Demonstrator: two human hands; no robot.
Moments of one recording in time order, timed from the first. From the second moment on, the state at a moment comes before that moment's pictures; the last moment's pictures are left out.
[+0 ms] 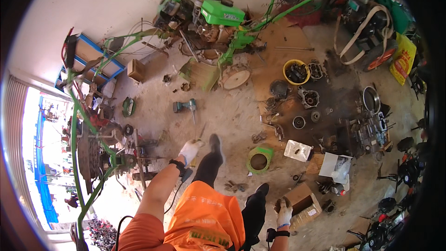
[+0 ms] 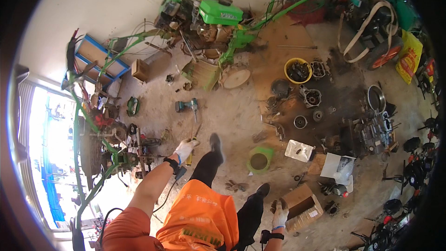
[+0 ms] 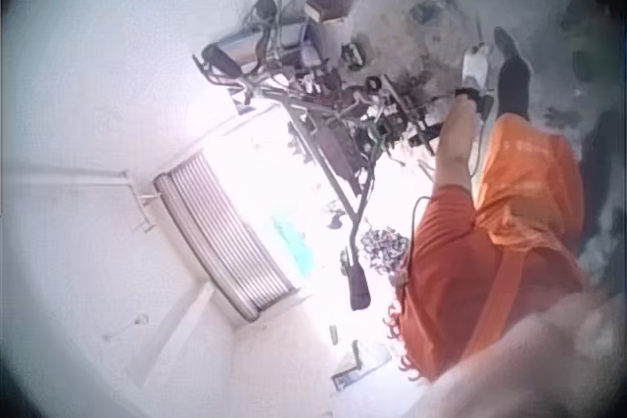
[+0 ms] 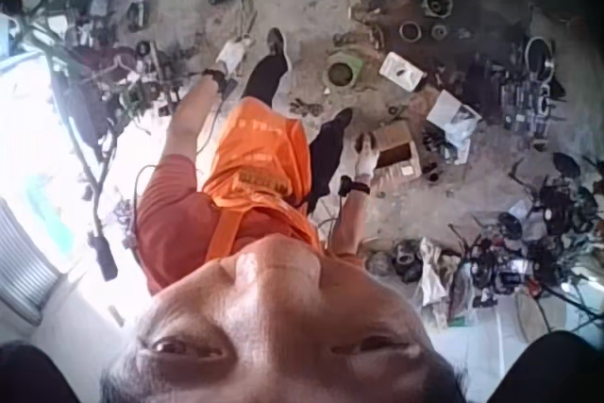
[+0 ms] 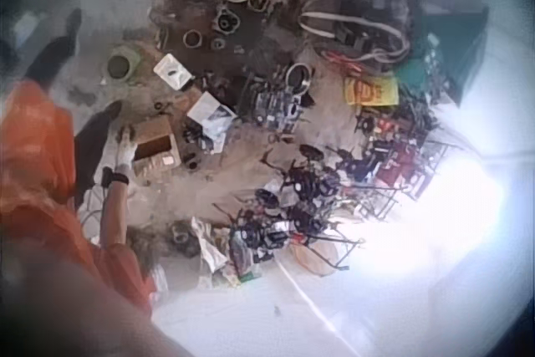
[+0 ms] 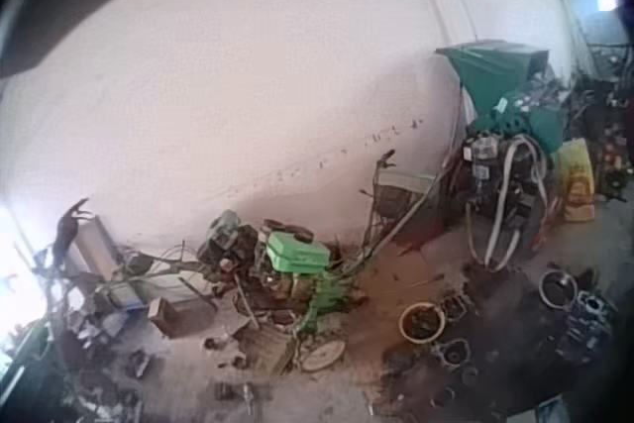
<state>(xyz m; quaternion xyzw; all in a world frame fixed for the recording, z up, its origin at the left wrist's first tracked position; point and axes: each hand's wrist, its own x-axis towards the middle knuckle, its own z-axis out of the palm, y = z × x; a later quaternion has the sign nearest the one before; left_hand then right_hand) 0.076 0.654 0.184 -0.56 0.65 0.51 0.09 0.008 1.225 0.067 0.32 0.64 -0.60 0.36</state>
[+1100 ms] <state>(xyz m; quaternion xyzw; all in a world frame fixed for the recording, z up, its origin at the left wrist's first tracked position) 0.185 0.199 -0.003 -0.81 0.19 0.54 -0.12 -0.239 0.268 0.161 -0.17 0.51 -0.50 0.68</state>
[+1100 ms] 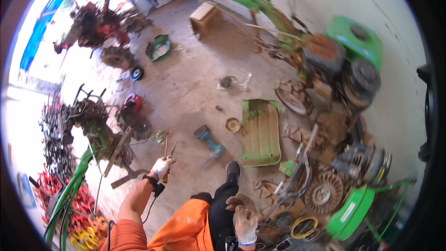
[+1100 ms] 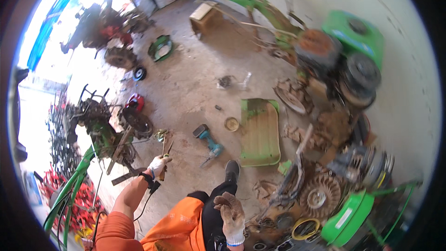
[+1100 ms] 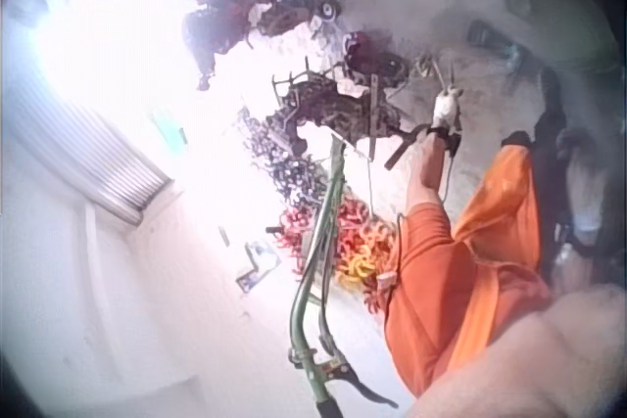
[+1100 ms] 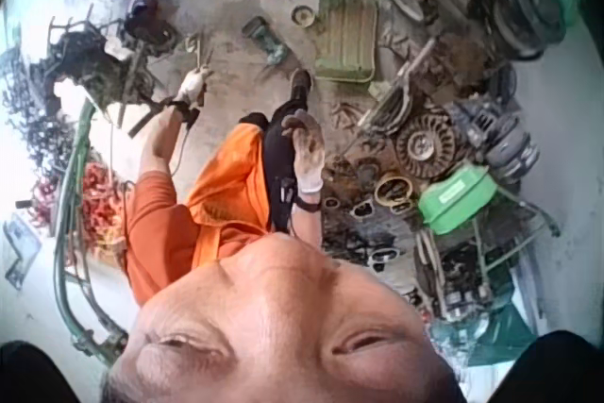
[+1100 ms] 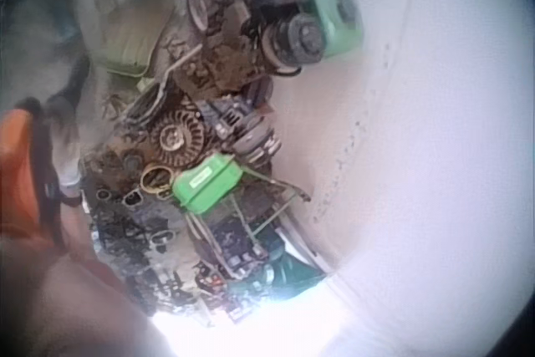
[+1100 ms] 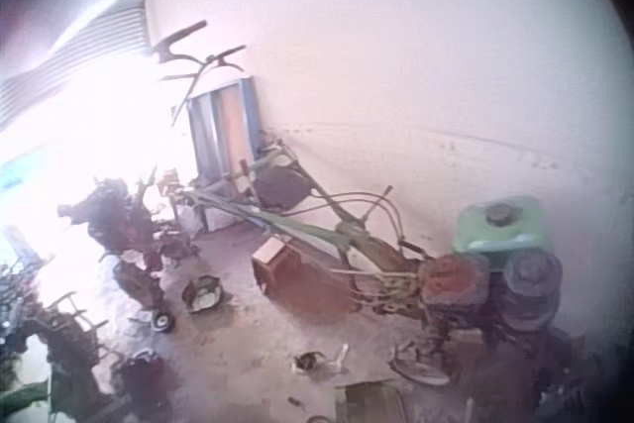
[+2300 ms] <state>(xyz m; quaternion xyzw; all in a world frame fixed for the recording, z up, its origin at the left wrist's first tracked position) 0.329 0.065 0.027 -0.71 -0.35 0.52 -0.31 0.419 -0.320 0.220 -0.65 0.26 0.23 0.68</state>
